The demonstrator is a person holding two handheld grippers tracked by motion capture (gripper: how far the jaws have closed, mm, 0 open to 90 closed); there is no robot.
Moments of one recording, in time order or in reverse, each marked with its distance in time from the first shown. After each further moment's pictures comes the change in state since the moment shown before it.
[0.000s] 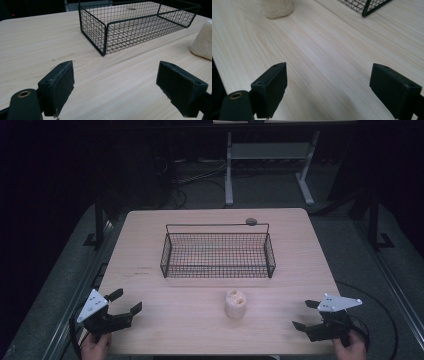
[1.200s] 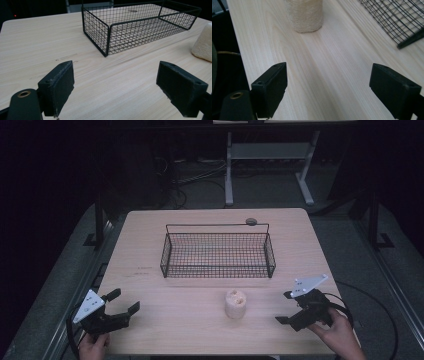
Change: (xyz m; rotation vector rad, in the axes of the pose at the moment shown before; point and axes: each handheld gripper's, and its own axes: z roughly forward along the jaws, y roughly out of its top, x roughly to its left) left arm 0.004 -0.001 -0.004 -0.014 0.005 -0.011; right arm 0.013 0.078 0.024 0.182 0.171 -0.154
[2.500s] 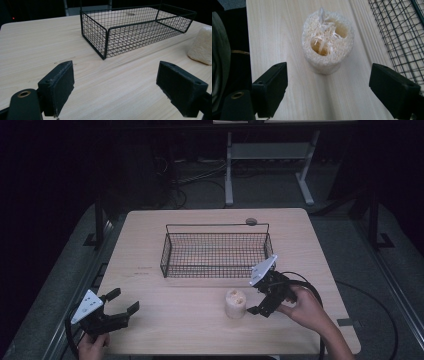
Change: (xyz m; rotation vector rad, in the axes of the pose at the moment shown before) left arm 0.000 0.001 -0.002 -0.019 -0.015 -0.003; right arm 0.009 0.097 0.039 0.131 0.130 -0.224
